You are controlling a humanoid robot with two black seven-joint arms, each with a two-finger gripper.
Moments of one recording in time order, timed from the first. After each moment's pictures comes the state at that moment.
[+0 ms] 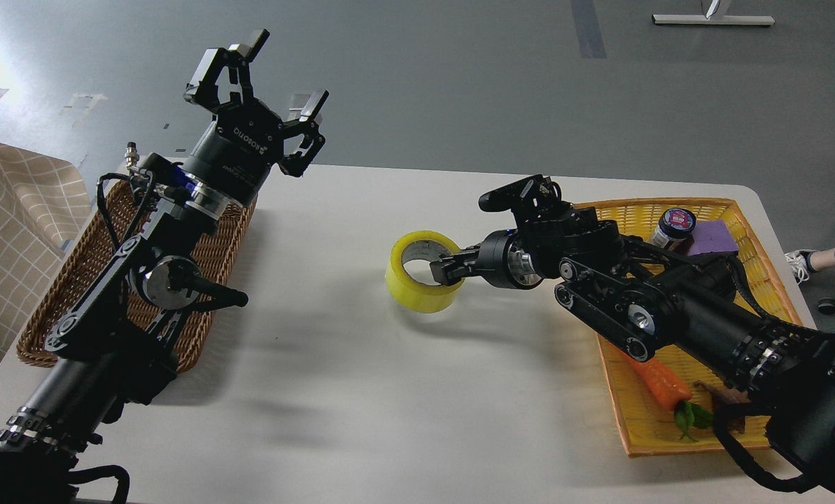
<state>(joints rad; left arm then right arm) -0.45 0.20 -1.28 -1.15 0.59 -0.48 -0.30 0.95 0.00 0.44 0.77 -1.93 0.49 0.09</state>
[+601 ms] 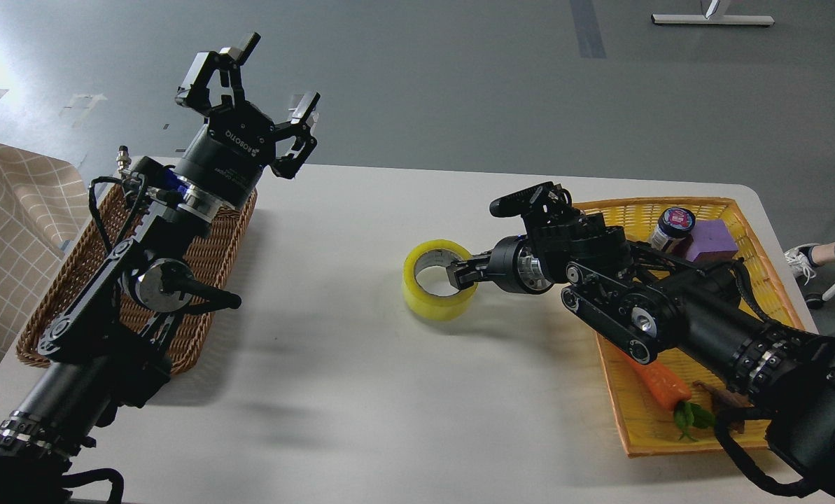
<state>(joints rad) -0.44 0.21 -1.29 -1.15 0.59 -0.48 -0.30 0.94 0.00 0.44 0.72 -1.92 0.49 0.09</state>
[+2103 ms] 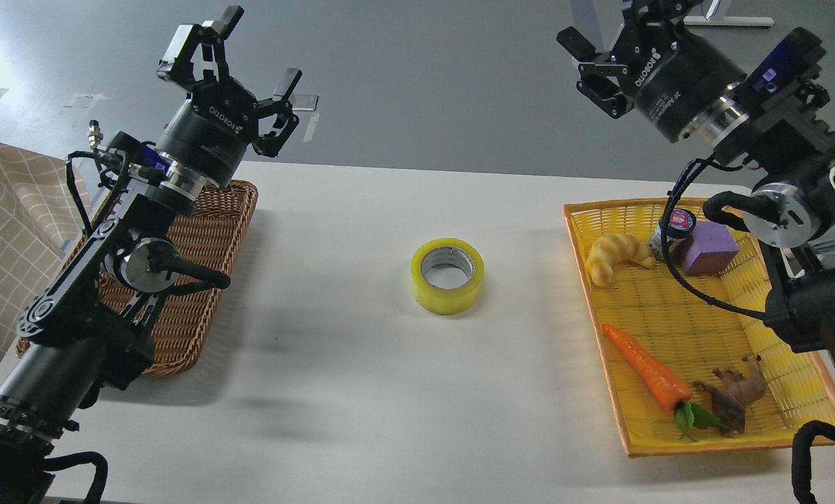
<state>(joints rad) -0.48 0.26 -1.27 -1.16 0.61 -0.41 -0.30 0.62 -0.16 1.37 1.37 -0.88 0.34 -0.07</state>
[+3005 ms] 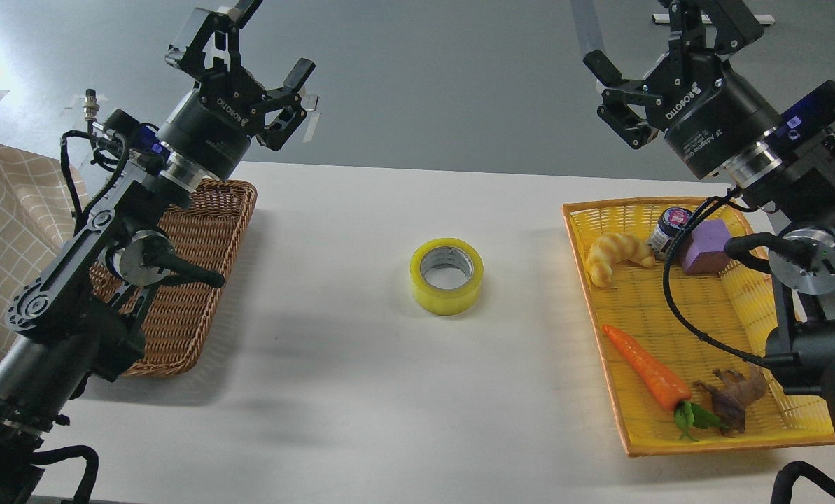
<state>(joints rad) -0.50 0.29 -1.27 -1.21 0.77 -0.44 -0.31 0.51 -0.14 1.48 1.44 -0.86 0.49 -0.15</state>
